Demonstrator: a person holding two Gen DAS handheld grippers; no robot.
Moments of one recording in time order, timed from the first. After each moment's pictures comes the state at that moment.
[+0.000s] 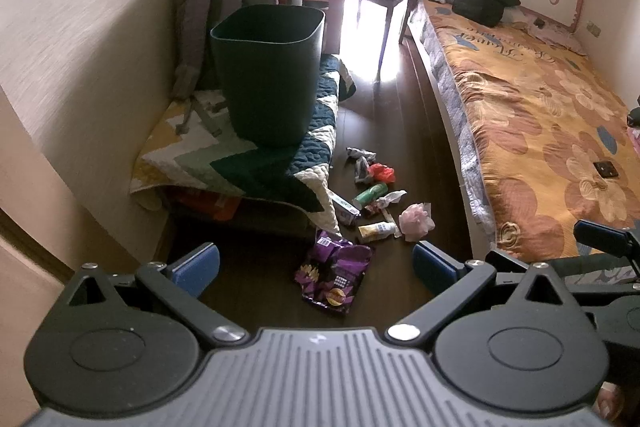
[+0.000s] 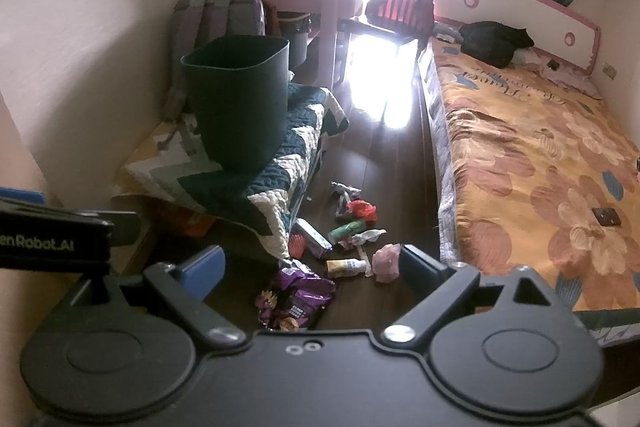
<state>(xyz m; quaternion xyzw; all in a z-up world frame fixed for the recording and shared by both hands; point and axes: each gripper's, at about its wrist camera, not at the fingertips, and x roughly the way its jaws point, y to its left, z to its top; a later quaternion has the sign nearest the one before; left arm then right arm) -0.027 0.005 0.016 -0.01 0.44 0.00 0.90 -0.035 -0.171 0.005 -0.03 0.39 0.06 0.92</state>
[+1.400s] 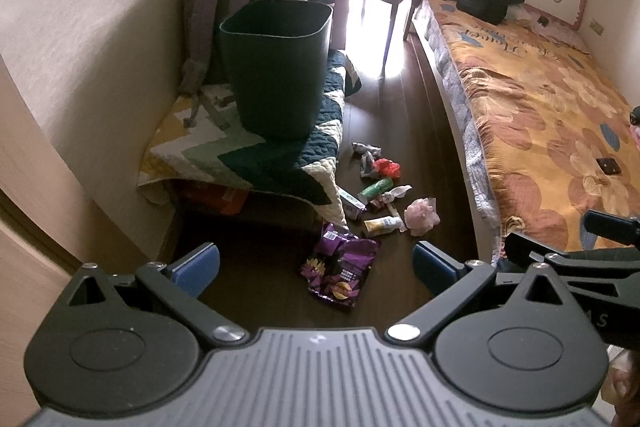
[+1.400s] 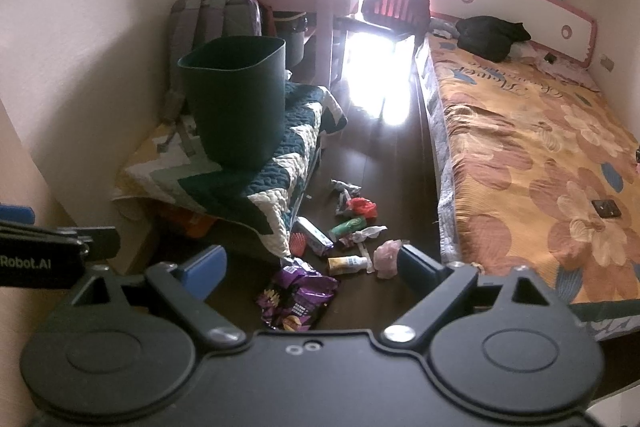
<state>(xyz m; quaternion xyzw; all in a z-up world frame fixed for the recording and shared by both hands) -0.040 0.016 0.014 -0.01 0.45 0.00 0.89 -0.044 -0.180 0.000 -0.02 0.39 0.06 0.92</state>
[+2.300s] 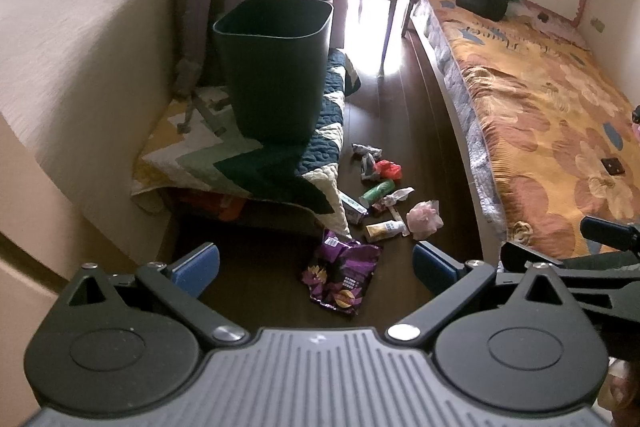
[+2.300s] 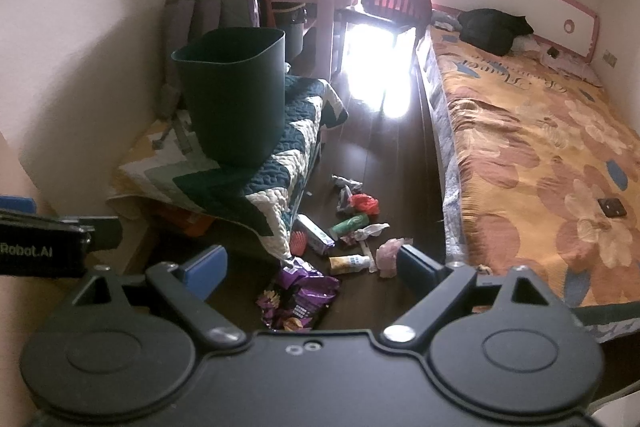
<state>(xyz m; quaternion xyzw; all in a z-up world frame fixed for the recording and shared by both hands) -0.004 0.018 -0.001 -0.01 0.45 0.00 0.89 -0.018 -0.173 -0.014 -0.02 0.40 0.06 0.91</state>
